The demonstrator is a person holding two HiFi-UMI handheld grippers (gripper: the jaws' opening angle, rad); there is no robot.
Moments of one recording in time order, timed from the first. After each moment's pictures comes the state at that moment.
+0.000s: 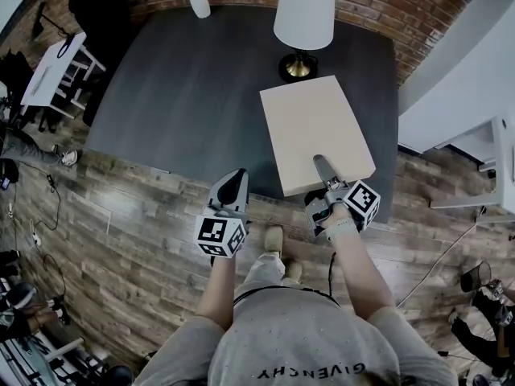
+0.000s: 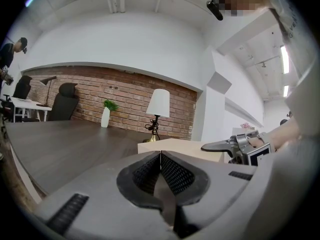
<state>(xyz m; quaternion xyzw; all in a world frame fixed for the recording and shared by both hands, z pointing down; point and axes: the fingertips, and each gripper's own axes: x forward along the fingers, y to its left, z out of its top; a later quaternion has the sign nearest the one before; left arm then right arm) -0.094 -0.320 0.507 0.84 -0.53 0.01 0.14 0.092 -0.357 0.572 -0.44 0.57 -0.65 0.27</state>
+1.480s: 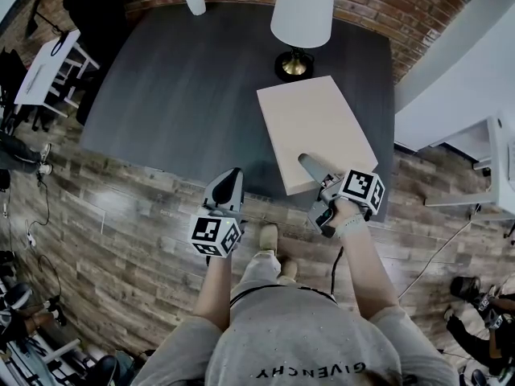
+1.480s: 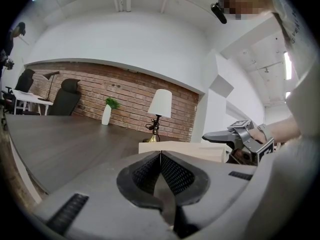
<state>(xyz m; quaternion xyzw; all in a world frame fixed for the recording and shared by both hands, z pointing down) -0.098 -0.322 0.510 0.84 -0.53 -0.01 0.16 0.070 -0.351 0.558 -0.41 0.65 -0.63 0.07</state>
